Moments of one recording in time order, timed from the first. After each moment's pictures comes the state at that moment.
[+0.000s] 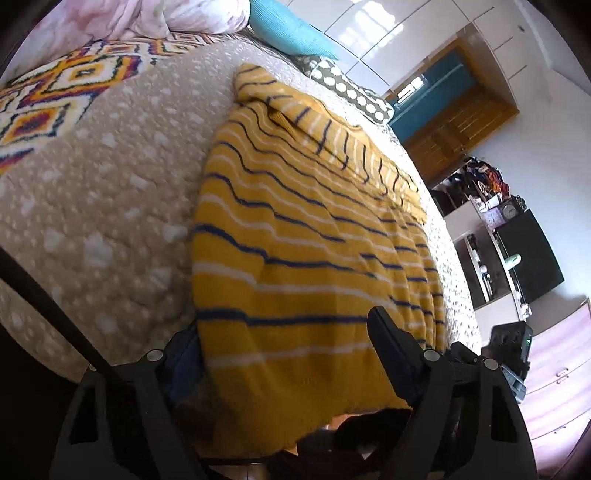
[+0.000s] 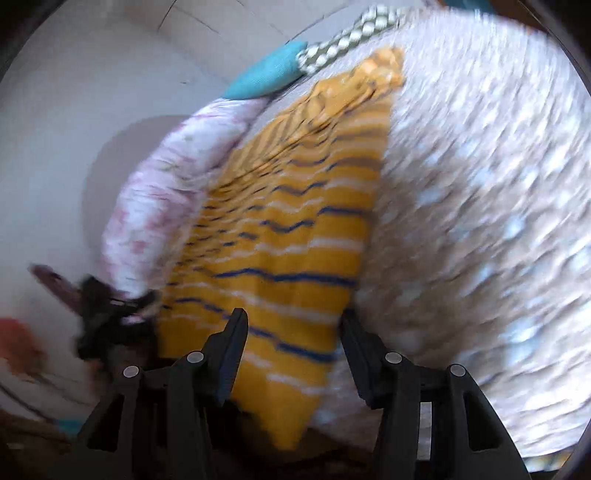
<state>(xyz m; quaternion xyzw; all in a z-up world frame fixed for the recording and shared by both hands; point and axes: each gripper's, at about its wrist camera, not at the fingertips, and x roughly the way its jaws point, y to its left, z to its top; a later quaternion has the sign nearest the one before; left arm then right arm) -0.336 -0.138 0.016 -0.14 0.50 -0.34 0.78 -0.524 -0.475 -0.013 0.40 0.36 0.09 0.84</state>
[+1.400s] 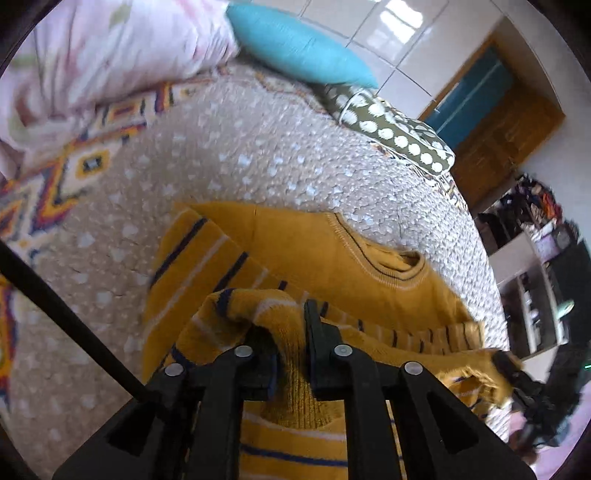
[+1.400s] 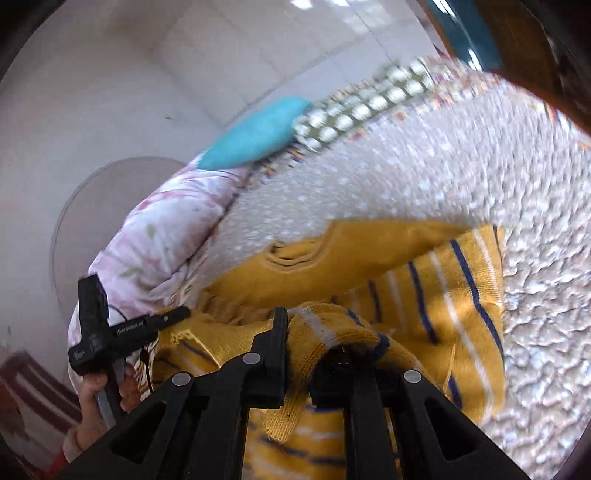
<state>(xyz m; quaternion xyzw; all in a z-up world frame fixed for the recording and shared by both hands) -0.038 -0.317 0.056 -0.11 0.50 -0.26 0.82 -0.248 -0.573 0.064 0.35 0.32 -0.03 0.88</state>
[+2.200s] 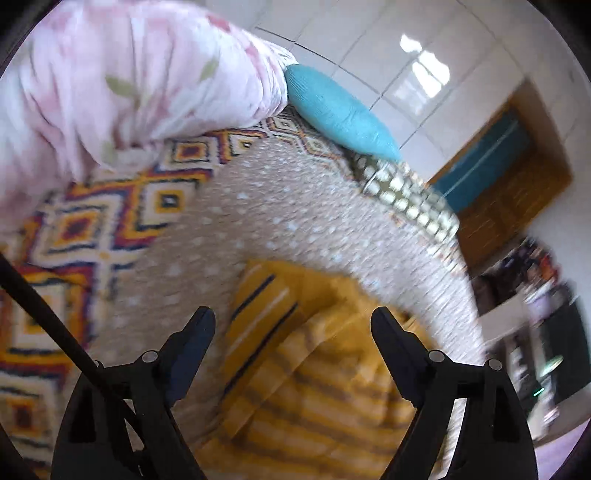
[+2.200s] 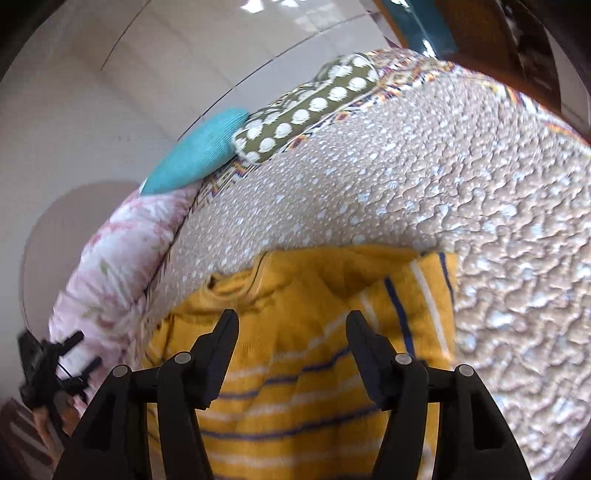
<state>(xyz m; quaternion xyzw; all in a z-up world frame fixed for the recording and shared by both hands) -0.066 -0.237 0.132 -0.14 0.44 -0.20 0.86 -0.256 -0.601 0.074 0.33 0.33 -0.10 0.88</state>
